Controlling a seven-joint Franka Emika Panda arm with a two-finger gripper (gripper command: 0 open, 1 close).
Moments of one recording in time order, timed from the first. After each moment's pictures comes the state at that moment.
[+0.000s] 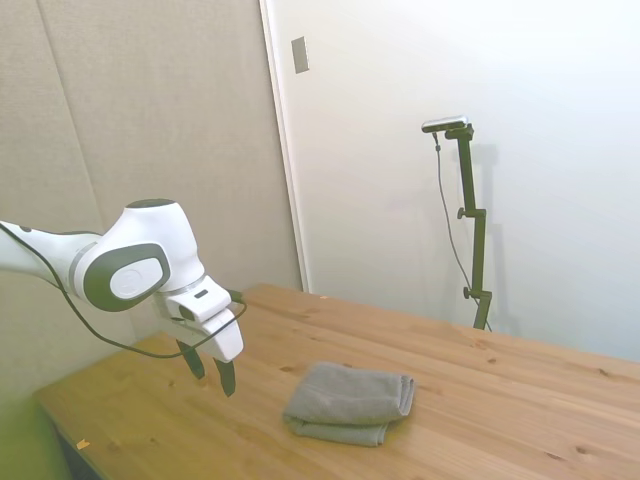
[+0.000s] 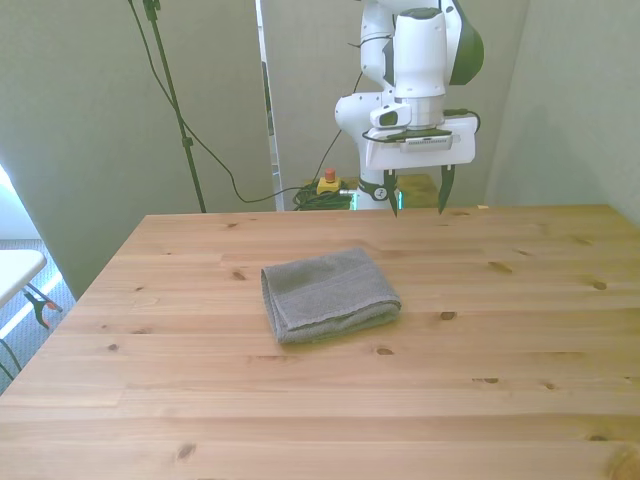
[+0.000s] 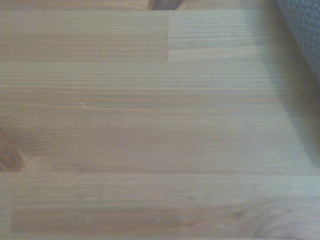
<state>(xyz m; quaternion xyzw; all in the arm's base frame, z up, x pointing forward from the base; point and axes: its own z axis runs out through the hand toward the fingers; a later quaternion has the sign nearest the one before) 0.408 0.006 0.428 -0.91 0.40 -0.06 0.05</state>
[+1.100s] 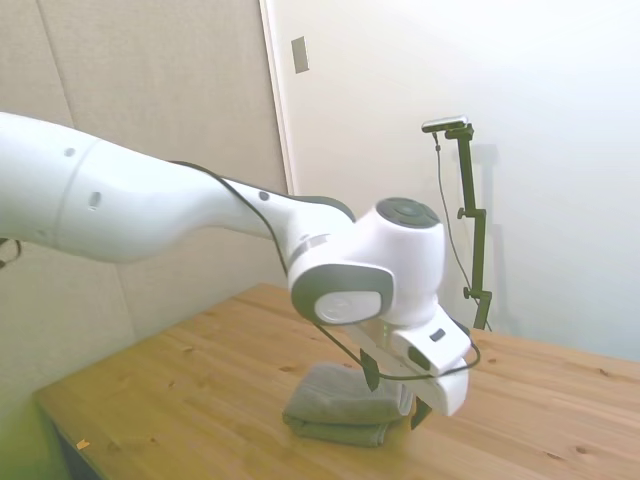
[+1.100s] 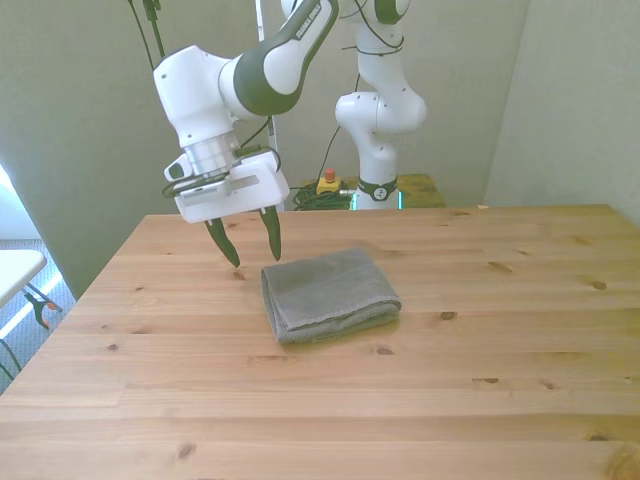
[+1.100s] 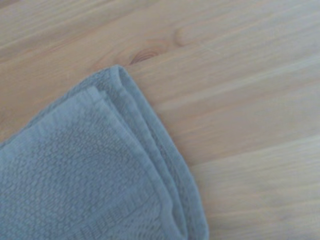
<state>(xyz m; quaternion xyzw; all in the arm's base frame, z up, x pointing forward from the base) 0.509 -0.343 0.403 -0.85 0.50 -0.04 0.17</state>
